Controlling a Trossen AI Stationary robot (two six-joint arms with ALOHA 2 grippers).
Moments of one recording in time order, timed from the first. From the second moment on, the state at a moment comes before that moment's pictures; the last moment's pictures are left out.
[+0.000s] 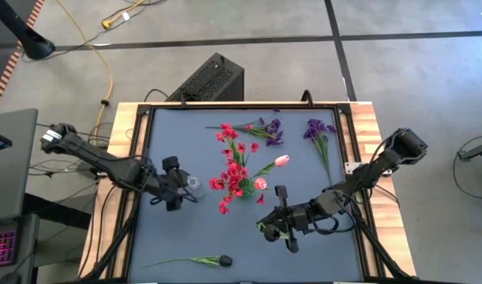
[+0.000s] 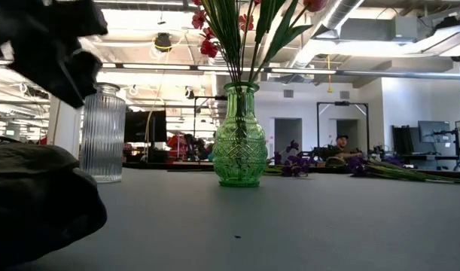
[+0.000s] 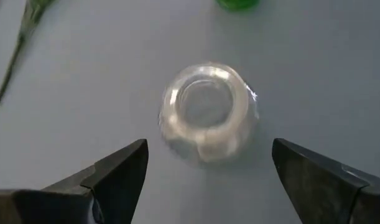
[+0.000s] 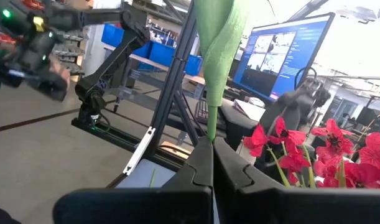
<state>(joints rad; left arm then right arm) -0.39 1.02 0.64 -0.65 -0.42 -0.39 0.58 1.48 0.81 0.82 0.34 -0.37</state>
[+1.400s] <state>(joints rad) -0.64 1.37 0.75 0.40 -0.27 -0.02 0.58 1.61 0.82 0.97 0.26 -0.14</state>
